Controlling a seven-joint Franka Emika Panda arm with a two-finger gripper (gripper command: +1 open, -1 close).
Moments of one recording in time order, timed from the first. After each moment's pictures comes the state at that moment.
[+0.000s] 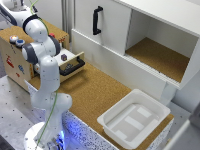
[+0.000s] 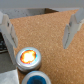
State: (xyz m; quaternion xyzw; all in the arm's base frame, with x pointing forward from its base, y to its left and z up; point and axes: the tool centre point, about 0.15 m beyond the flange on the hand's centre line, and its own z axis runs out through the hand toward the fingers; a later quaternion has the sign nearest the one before) arm 0.180 0.560 0.548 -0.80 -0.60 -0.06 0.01
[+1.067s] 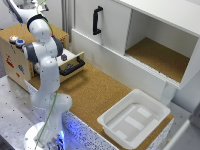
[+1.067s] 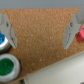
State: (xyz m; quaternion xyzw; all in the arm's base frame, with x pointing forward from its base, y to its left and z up) arm 0.244 0.437 0.538 -0.83 -0.55 0.06 -0.09
